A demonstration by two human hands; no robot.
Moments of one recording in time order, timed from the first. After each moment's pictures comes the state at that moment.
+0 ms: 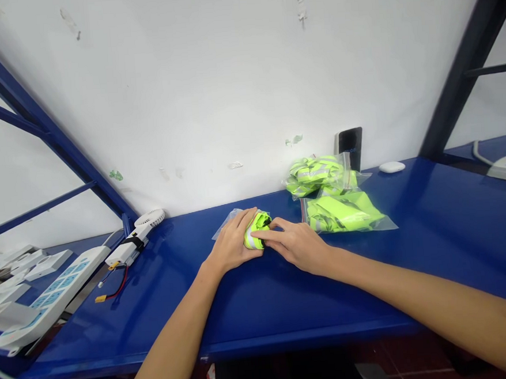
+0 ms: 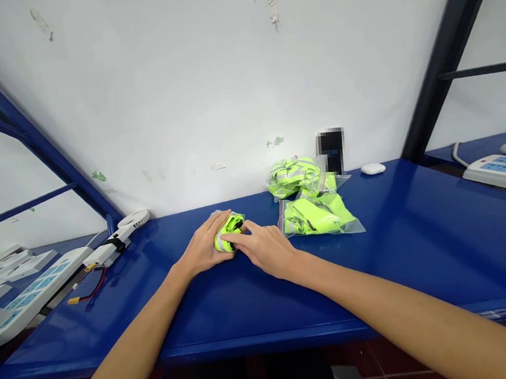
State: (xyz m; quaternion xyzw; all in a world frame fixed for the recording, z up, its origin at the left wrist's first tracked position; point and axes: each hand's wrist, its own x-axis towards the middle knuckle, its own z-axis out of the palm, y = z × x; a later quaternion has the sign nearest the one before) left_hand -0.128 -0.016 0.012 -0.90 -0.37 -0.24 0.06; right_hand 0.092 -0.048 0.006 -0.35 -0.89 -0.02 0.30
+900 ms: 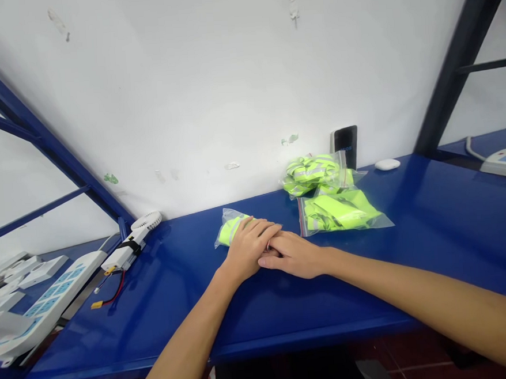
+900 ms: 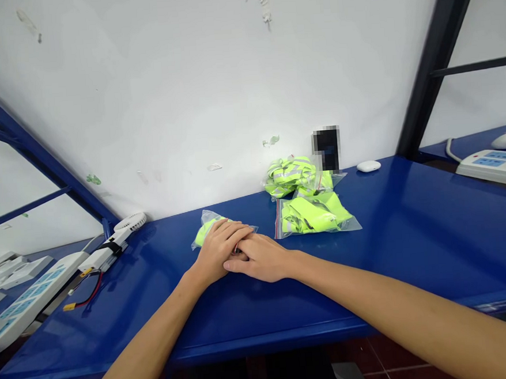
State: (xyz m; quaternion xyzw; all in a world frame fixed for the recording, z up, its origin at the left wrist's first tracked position) left_hand -0.087 -0.035 0.015 -0.92 -0.30 -0.22 0.12; right_hand 0.085 -0.047 0.009 -0.31 -0.89 0.23 0.25
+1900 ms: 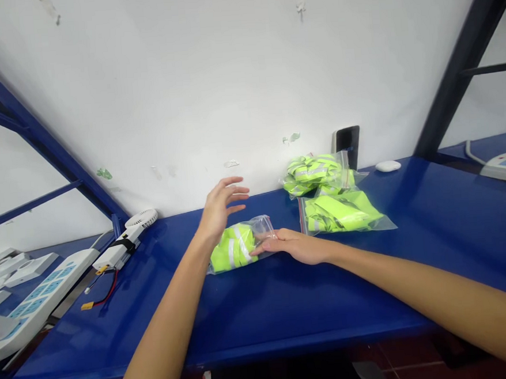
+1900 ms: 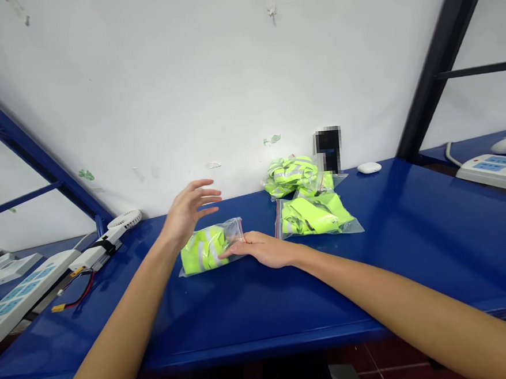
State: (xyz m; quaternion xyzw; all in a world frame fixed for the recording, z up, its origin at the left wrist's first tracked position) left_hand -0.098 -0.007 0.084 -0.65 -0.42 -0.48 -0.41; right_hand 0.093 -0.029 0.010 -0.19 -0.78 0.54 0.26
